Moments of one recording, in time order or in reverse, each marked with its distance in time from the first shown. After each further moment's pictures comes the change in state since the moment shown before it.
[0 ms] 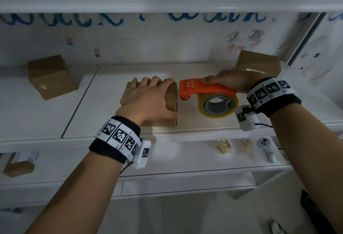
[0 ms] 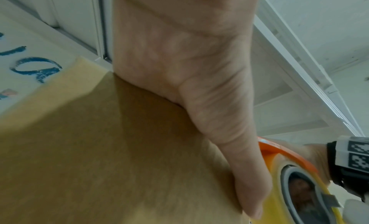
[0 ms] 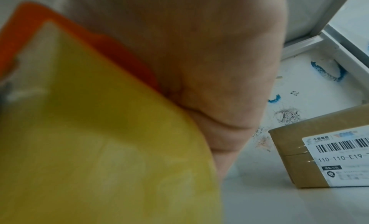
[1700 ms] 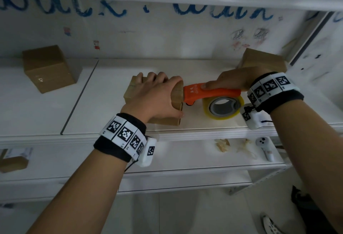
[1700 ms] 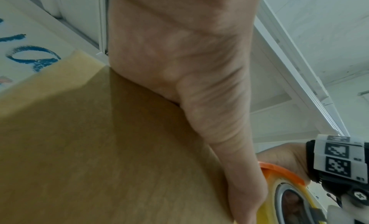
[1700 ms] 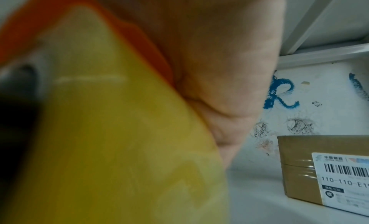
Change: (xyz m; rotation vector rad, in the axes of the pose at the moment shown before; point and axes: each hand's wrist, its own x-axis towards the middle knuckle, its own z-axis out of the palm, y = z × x) left_hand 0.003 -0.010 0.005 -0.049 0.031 0.052; right_hand 0.006 -0.027 0.006 -0.422 -0.099 0.169
